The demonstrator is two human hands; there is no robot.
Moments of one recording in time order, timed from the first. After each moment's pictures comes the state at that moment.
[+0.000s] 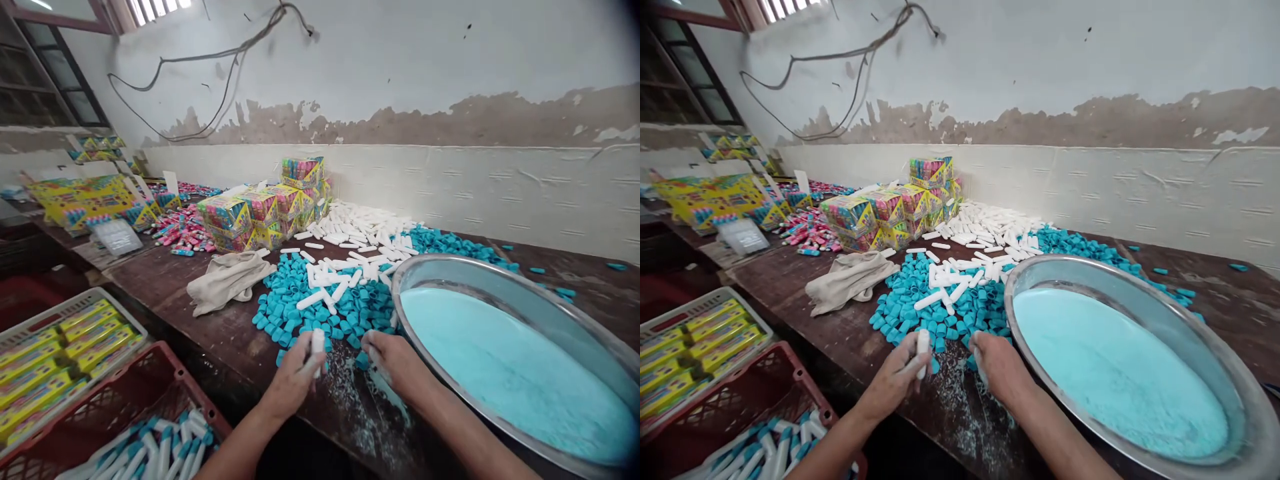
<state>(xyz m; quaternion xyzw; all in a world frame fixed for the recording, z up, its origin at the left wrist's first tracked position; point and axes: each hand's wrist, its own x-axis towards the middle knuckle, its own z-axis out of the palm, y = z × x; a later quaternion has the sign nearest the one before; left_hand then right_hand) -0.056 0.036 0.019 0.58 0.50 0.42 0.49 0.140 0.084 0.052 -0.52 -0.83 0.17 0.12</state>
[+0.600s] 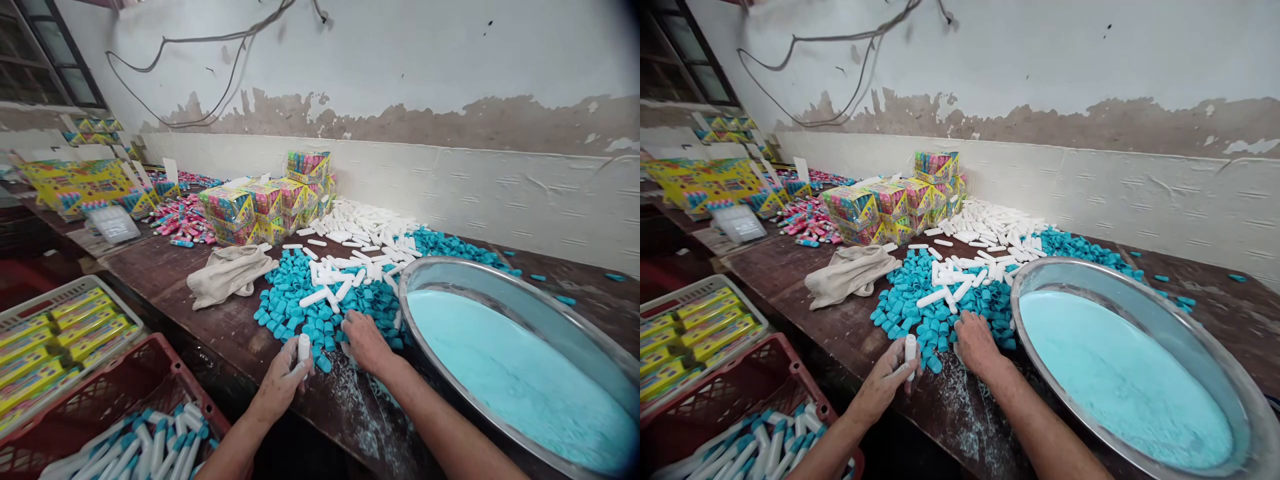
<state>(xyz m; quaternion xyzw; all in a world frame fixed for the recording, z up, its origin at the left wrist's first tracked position) -0.082 0.030 -0.013 0.54 0.50 0.45 0.50 0.097 0.120 0.015 -0.47 -0.88 0.02 0.03</state>
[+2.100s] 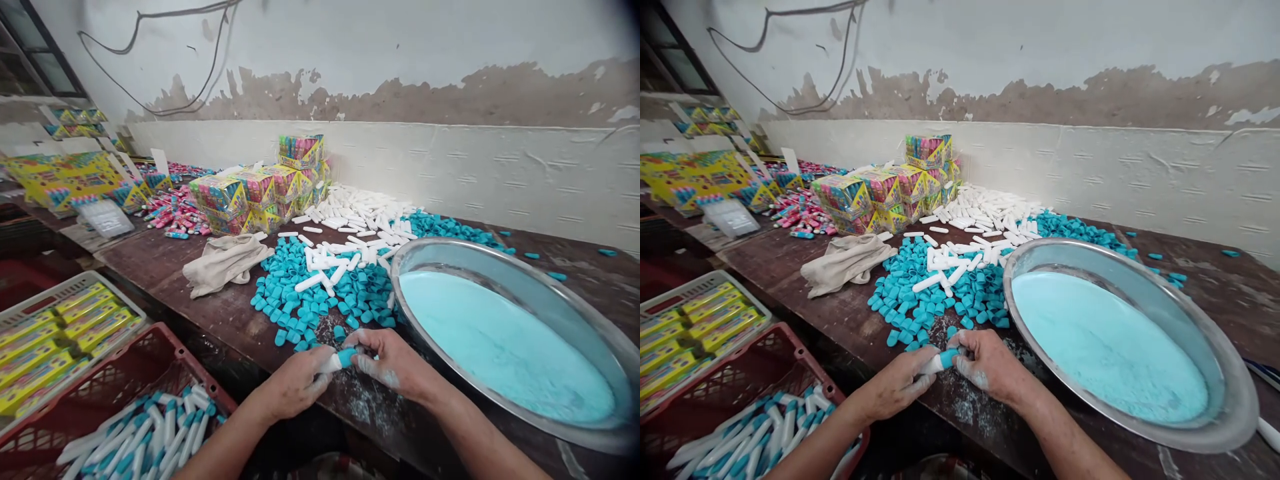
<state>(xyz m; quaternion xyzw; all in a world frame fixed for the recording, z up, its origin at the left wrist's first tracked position) -0.059 0.017 0.016 0.80 0.46 0.20 0.33 0.133 0.058 0.062 -0.41 -0.78 0.44 0.18</state>
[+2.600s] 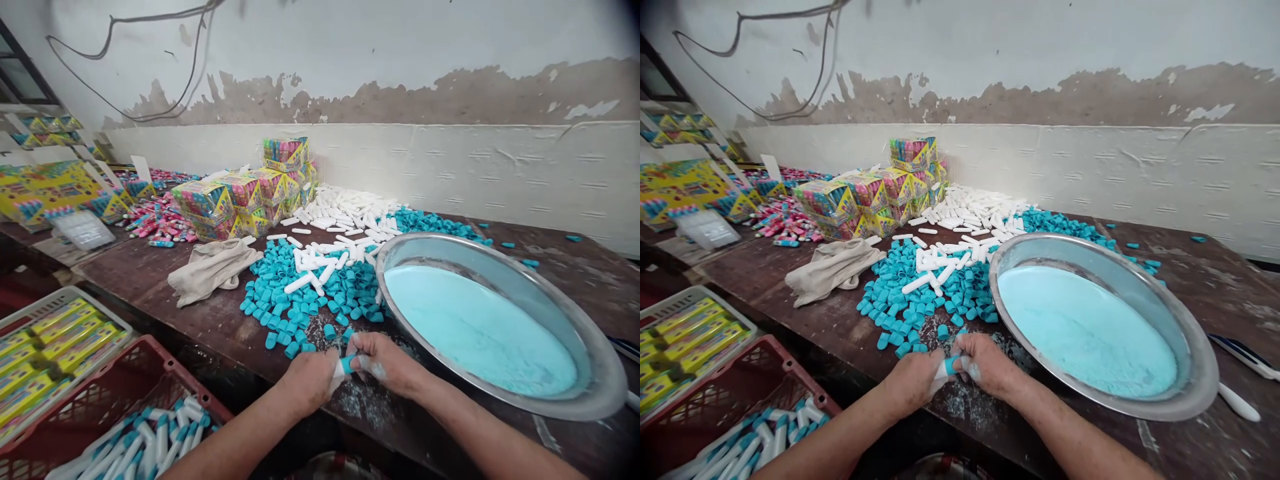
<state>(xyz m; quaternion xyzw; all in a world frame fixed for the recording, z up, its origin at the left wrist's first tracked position) -0.019 0.029 -0.006 0.83 0.54 0.00 0.15 0.144 0.054 0.035 -0.46 -0.70 0.51 0.17</state>
